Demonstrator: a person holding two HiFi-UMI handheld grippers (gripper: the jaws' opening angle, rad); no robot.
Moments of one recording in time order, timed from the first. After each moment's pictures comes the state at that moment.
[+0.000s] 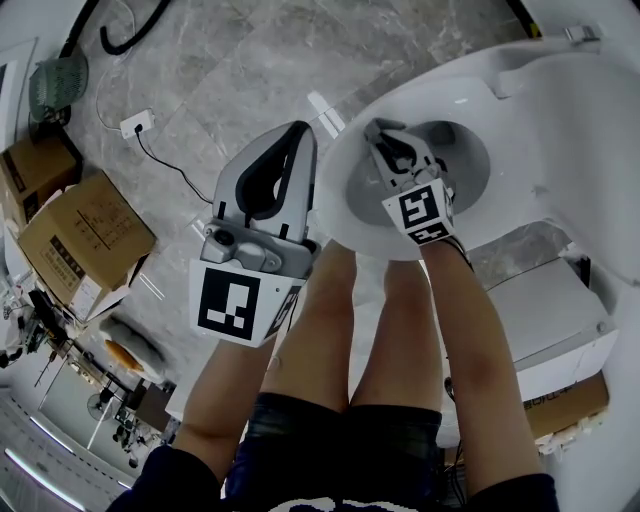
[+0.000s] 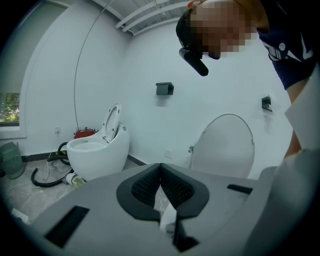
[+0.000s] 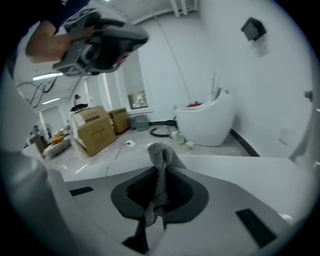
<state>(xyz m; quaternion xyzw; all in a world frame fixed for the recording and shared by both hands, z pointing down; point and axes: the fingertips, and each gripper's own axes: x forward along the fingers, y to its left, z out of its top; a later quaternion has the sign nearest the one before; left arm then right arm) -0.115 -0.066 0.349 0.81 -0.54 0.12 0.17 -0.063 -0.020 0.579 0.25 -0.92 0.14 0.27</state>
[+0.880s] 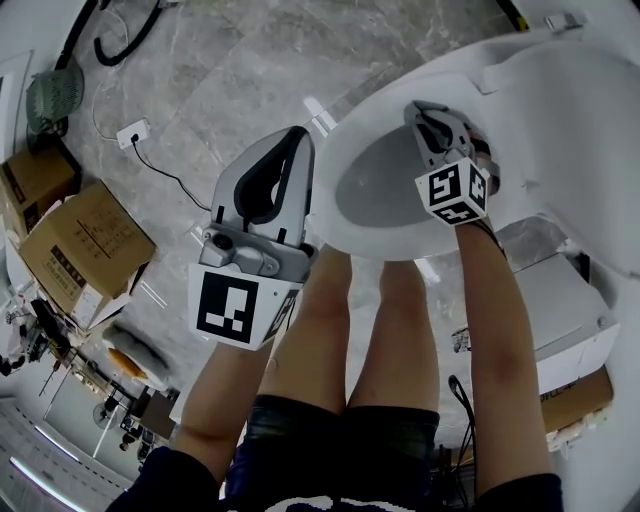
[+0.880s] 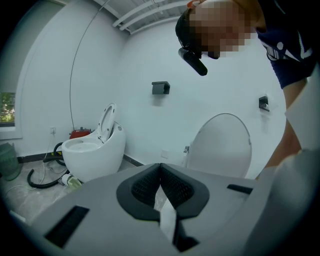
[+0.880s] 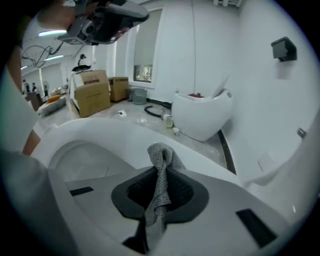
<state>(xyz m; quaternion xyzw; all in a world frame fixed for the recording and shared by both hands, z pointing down) -0.092 -0.068 0.348 0.83 -0.52 0.12 0.17 0.031 -0.073 0.596 0.25 -0.87 0.02 0.42</state>
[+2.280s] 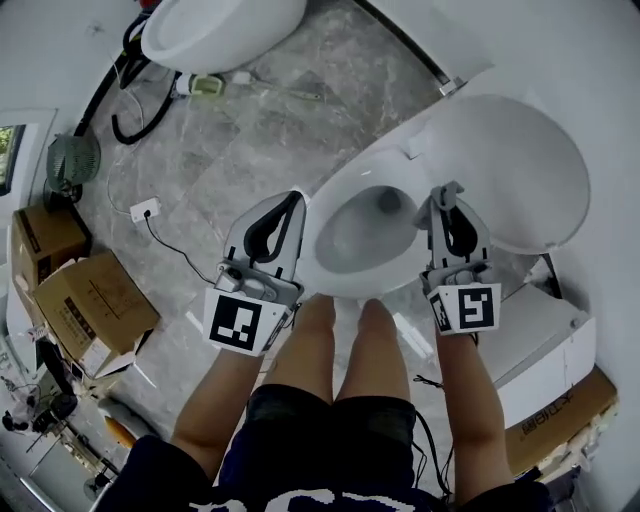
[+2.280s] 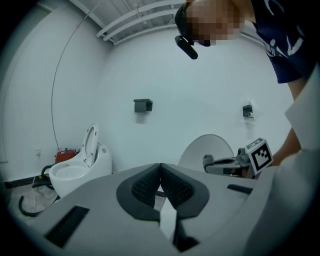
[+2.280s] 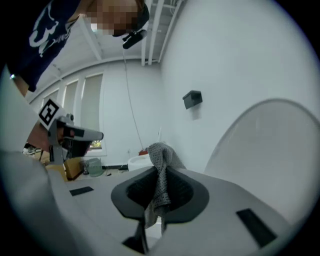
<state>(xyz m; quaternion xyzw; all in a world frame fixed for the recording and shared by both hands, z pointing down) -0.042 -0.058 0.194 0.87 -0.47 0.11 0.10 0.142 -0.058 0.253 0.52 -0.84 0.11 0.09</state>
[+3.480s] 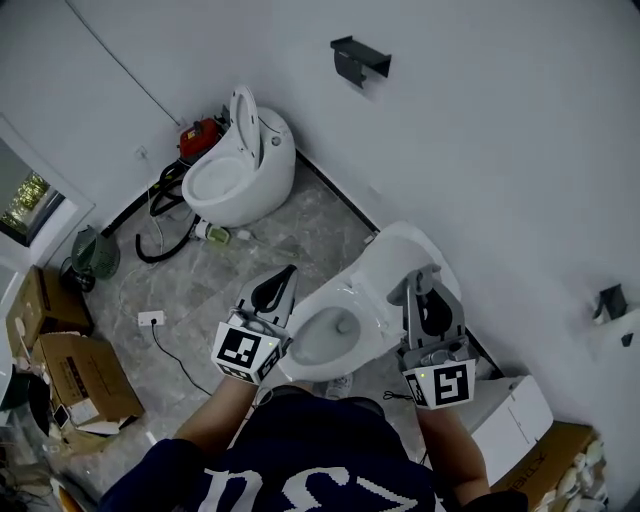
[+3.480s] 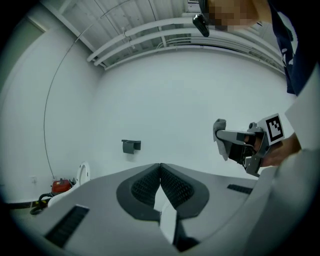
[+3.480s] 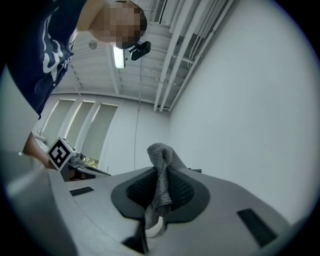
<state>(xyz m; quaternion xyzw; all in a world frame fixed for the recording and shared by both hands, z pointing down) 0.014 0.014 -0.160 0.89 -0.46 0.03 0.02 0.193 0.052 -0.223 0.52 -0.85 -0.09 -0.05</state>
